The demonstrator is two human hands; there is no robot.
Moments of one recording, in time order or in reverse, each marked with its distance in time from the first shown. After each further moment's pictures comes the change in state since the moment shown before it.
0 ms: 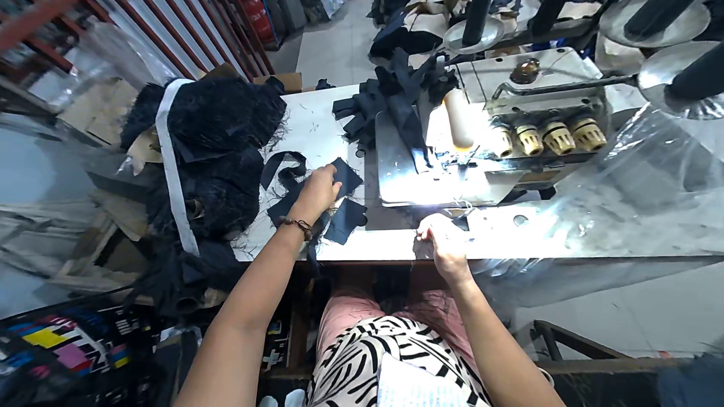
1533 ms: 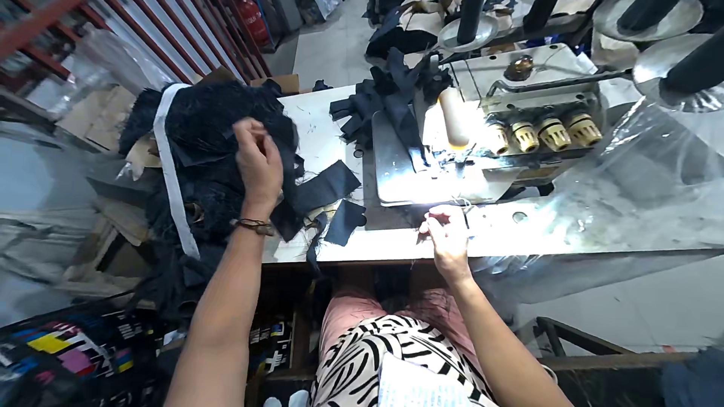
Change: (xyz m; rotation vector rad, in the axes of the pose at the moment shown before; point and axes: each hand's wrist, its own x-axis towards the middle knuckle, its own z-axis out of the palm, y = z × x) left_hand -0.036 -0.018 -0.080 -0.212 0.723 0.060; right_hand -0.002 -0.005 0.005 -0.001 0.146 0.053
